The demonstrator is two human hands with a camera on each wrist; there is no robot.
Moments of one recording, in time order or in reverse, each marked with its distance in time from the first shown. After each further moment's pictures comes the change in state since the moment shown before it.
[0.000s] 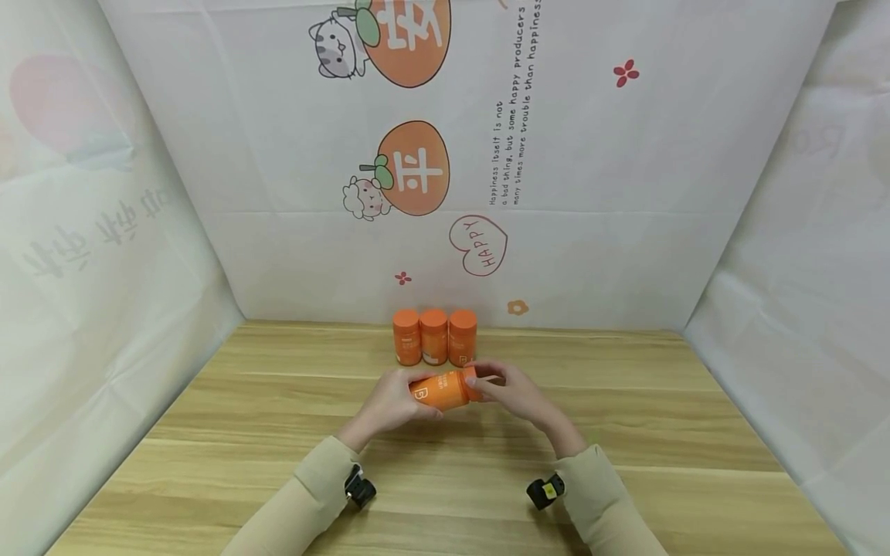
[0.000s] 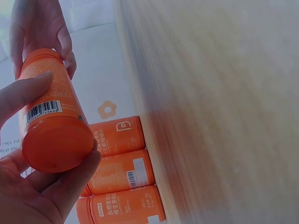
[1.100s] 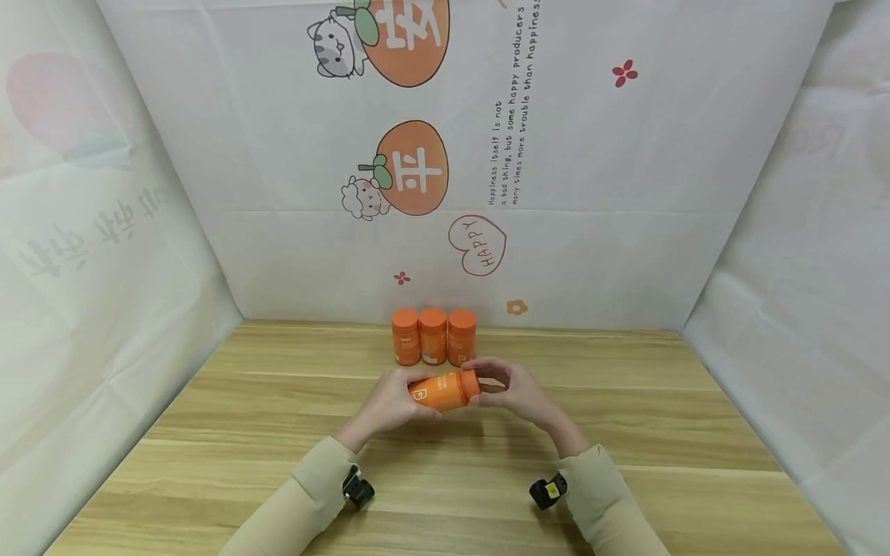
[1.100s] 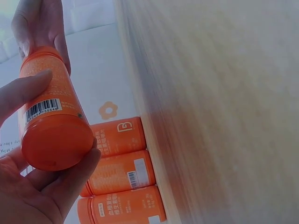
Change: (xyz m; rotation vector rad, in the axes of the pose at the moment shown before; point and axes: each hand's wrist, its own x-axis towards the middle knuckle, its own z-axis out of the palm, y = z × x) left_hand -0.001 0.000 -0.002 -0.049 -0.015 0.008; right_hand -0.003 0.004 -0.005 0.132 -0.060 -0.177
